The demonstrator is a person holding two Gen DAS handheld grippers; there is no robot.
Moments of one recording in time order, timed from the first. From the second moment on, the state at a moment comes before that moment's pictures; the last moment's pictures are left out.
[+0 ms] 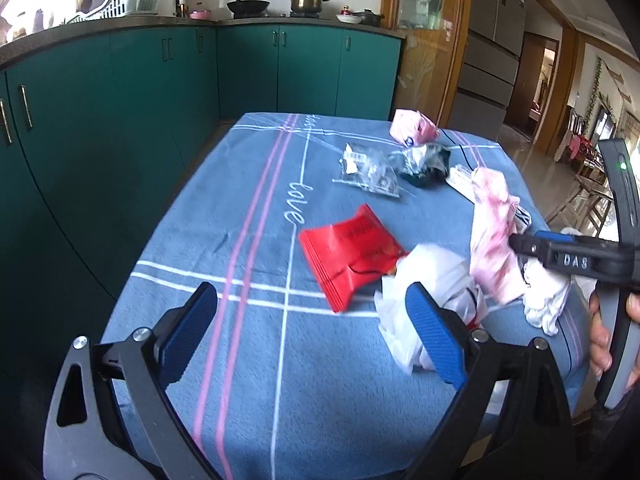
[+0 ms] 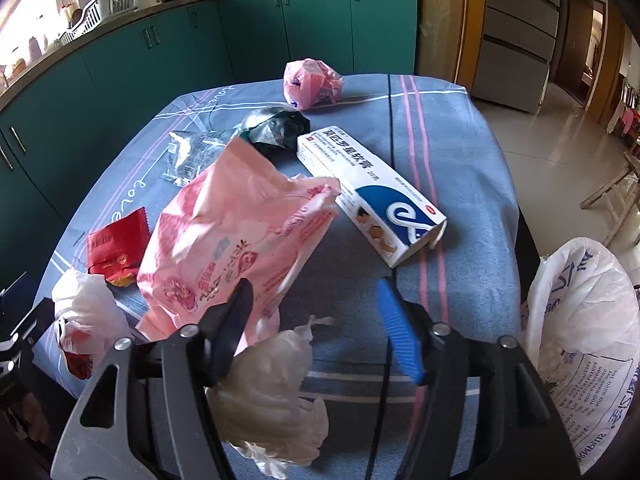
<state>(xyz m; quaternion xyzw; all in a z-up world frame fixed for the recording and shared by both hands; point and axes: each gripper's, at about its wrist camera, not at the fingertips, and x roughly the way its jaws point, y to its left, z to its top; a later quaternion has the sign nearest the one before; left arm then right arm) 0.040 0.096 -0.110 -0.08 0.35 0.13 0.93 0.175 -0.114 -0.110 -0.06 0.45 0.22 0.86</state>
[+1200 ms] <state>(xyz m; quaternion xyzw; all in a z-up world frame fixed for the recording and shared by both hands) 0.064 0.061 -0.103 -0.06 0.37 0.03 0.93 0.159 -0.132 -0.094 -0.07 0.43 0.21 0.88</state>
